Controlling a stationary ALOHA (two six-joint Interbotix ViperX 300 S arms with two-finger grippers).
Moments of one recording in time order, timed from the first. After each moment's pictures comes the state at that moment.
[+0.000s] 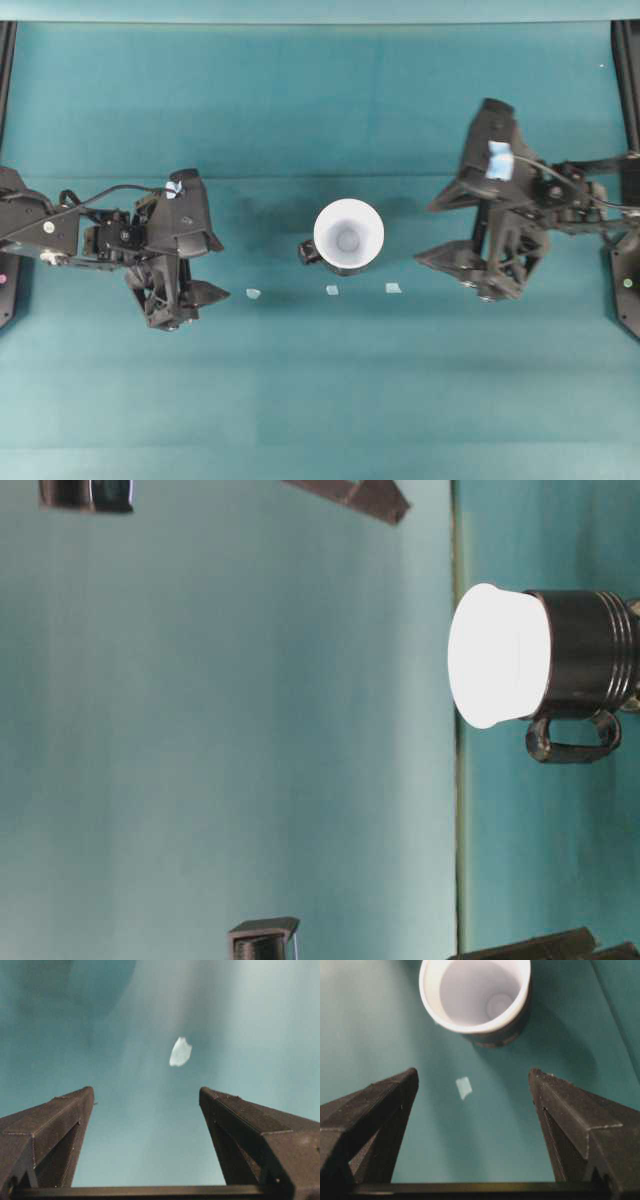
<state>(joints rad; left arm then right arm) 0.03 -0.11 0.96 0.02 -0.03 -0.20 -0.07 -0.42 0.84 0.00 0.44 0.29</state>
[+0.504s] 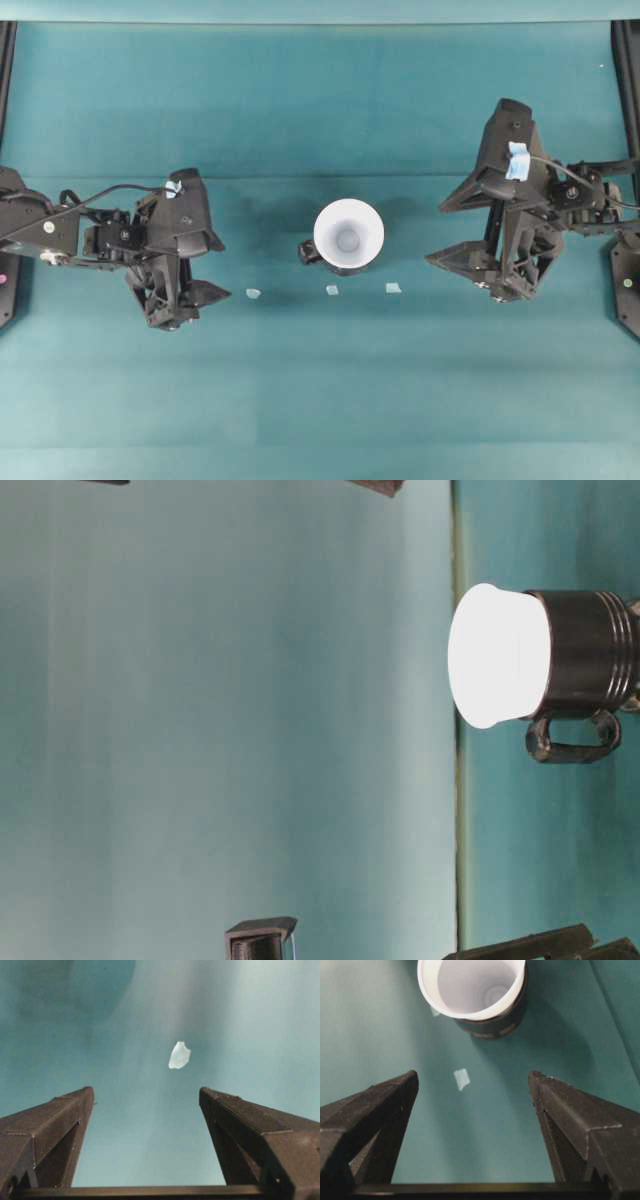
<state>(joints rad) 0.03 -0.11 0.96 0.02 -0.03 -0.20 -0.07 -0.45 0.87 0.00 0.43 0.29</state>
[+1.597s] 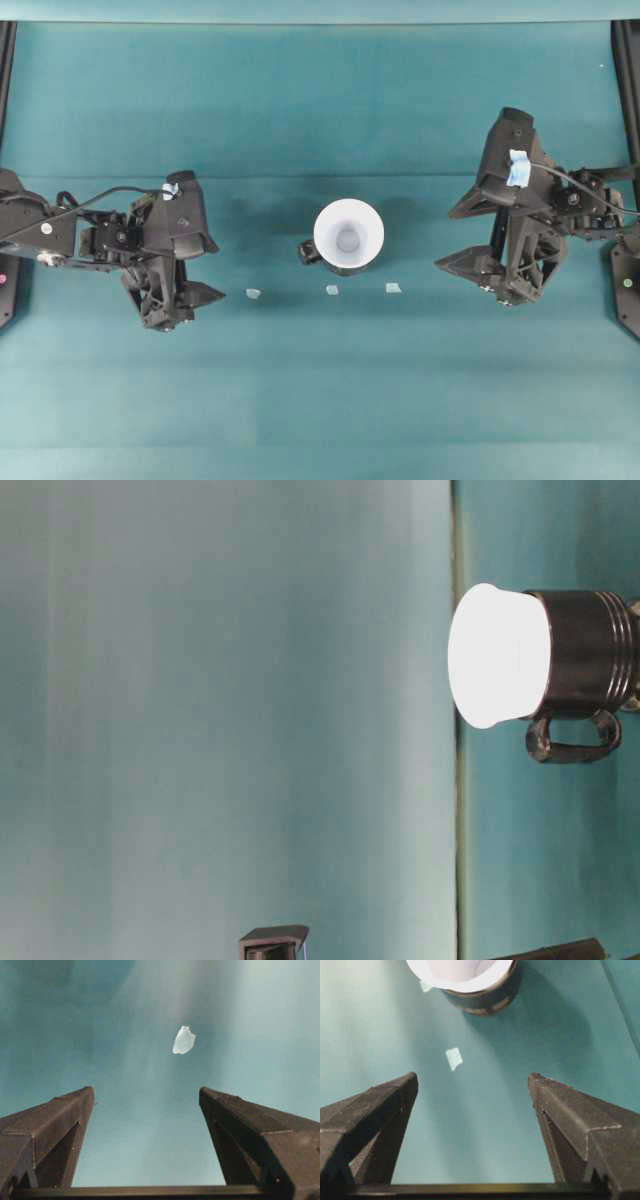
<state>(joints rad) 0.03 -0.10 0.97 0.02 -0.03 -0.21 -0.07 -0.45 0.91 0.00 0.43 0.30</state>
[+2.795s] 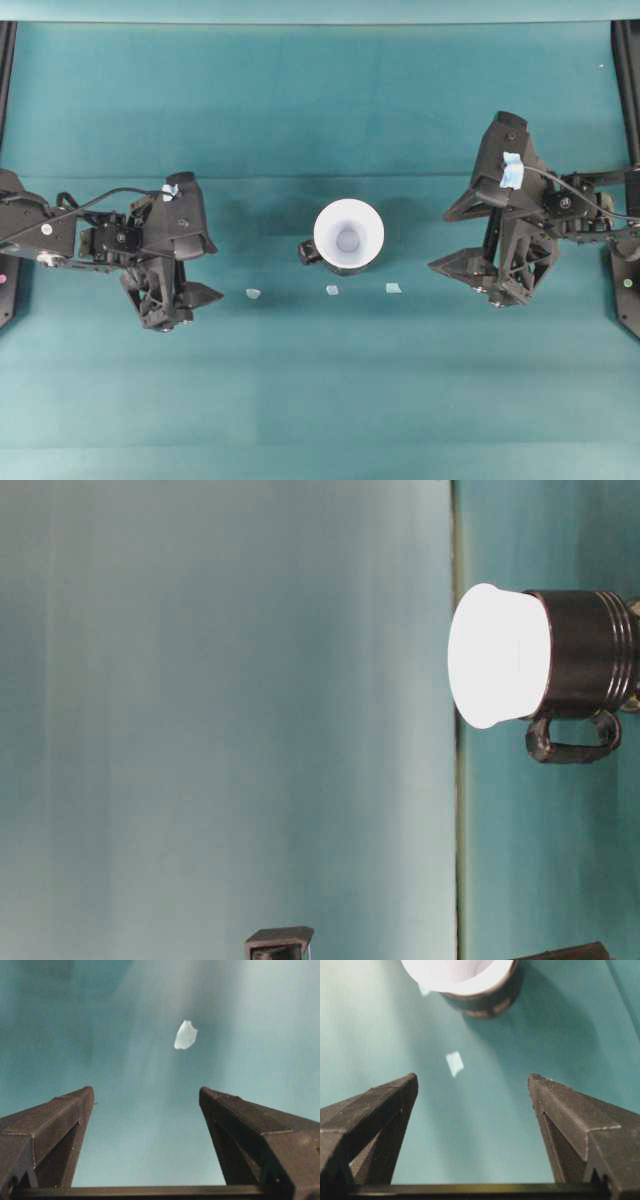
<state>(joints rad) 0.03 -0.10 0.98 0.02 -0.03 -0.21 -0.07 -0.42 0.92 0.00 0.36 0.32</state>
